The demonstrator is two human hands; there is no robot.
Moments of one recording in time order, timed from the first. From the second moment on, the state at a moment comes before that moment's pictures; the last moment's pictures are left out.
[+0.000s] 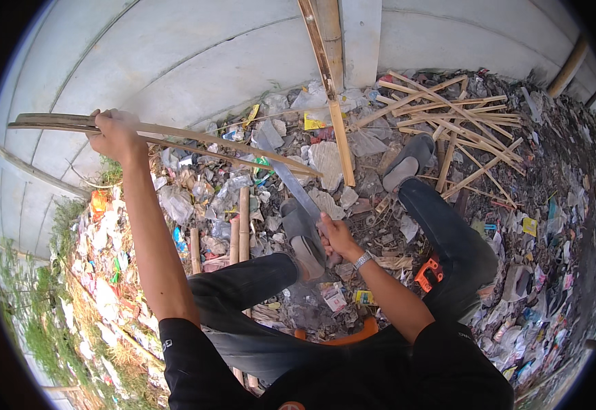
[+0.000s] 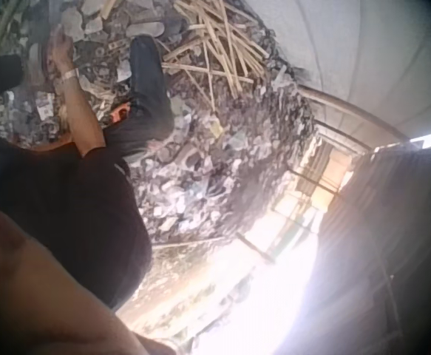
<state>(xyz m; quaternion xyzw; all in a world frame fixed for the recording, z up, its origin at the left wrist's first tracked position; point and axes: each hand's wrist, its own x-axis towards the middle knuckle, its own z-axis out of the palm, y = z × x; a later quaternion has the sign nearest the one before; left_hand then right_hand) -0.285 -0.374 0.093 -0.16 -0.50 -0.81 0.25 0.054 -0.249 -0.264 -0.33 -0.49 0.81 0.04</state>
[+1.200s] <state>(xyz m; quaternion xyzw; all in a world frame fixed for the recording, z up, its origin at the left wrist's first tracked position) 0.000 -0.120 0.034 -0.51 -0.59 -0.45 -0.45 0.207 -0.189 -0.242 -0.32 -0.87 0.37 0.06</state>
